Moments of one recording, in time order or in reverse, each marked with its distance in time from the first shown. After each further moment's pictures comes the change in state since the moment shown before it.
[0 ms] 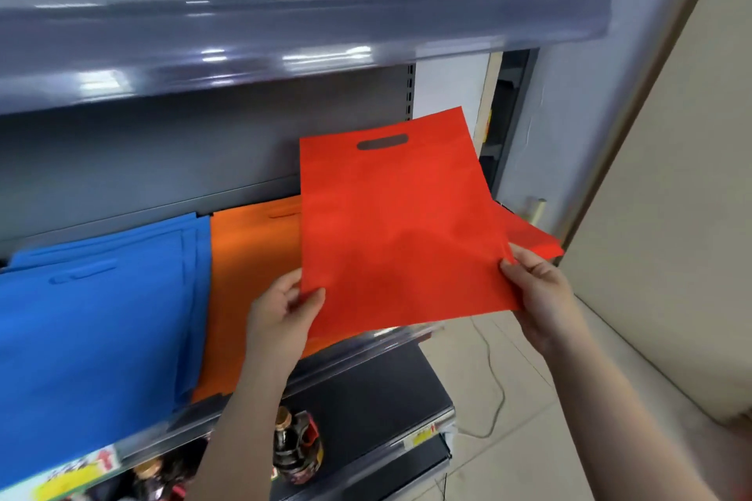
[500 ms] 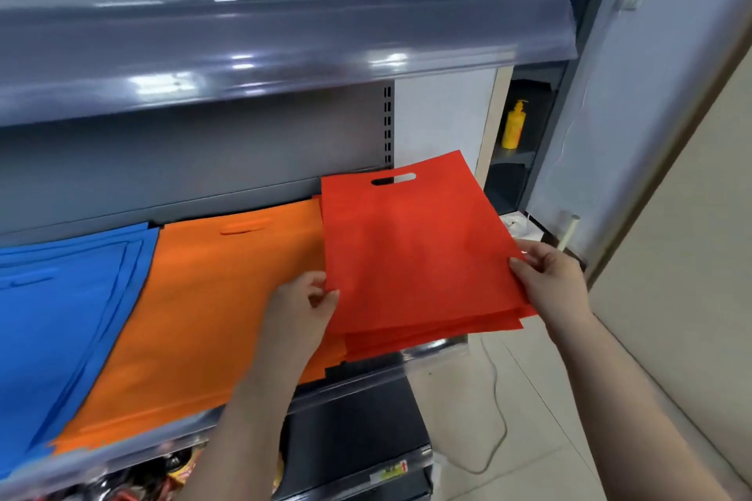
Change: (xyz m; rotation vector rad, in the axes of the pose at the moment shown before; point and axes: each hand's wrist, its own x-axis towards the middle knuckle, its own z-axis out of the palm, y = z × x) left_hand 0.055 0.032 0.124 0.503 0.130 0.034; right_hand 0.127 -0.040 -0.080 -0.628 0.109 -0.137
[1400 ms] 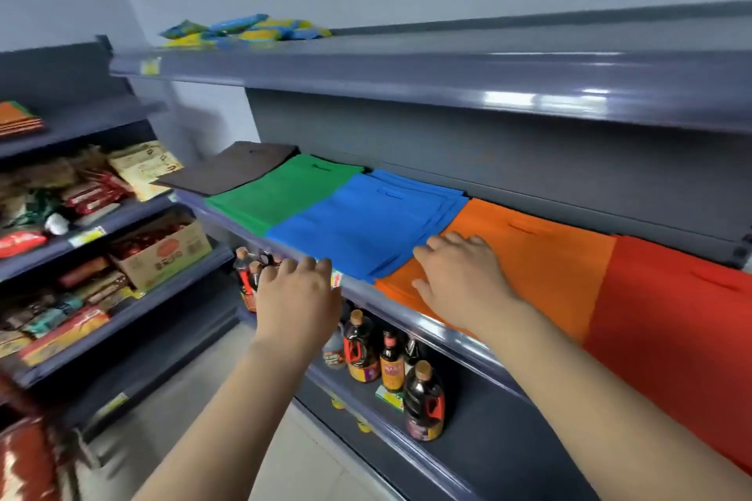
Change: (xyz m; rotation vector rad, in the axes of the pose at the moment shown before) left_hand -0.164 -0.042 -0.155 1.125 0.400 -0.511; right_hand -0.155 -0.145 0.189 -0.773 -0.874 -1.481
